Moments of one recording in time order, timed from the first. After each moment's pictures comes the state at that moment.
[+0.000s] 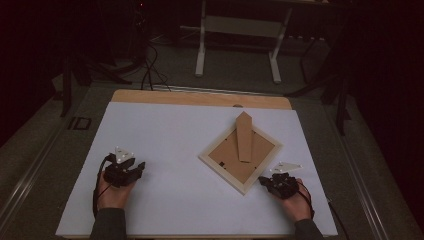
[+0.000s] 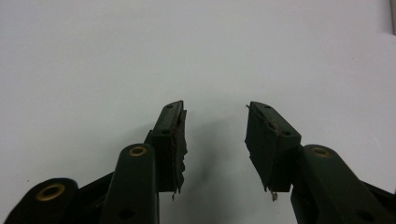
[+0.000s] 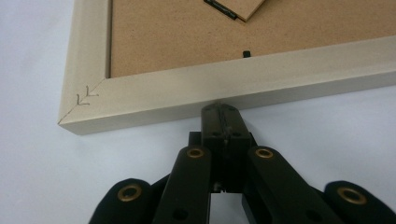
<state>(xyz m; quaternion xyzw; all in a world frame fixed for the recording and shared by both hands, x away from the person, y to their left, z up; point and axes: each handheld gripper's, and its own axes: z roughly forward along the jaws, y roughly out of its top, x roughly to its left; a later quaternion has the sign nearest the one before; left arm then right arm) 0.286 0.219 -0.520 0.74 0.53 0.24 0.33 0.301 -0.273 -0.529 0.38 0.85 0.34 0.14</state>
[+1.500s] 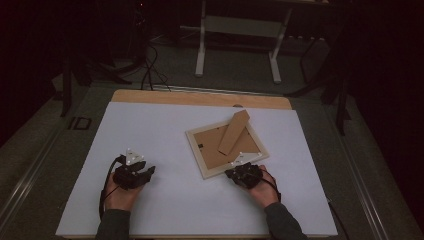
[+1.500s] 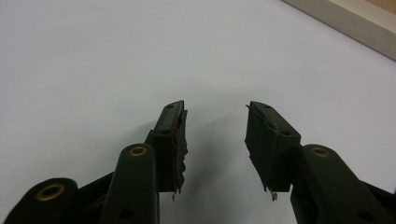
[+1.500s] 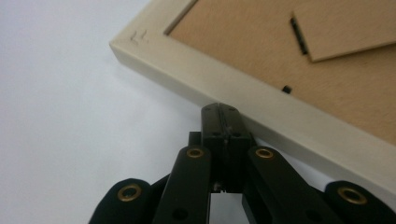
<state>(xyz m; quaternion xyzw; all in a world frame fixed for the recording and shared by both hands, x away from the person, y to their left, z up) 0.284 0.196 -0.522 0.77 0.50 0.21 0.34 0.328 -0.175 -0.523 0.29 0.89 0.34 0.11</state>
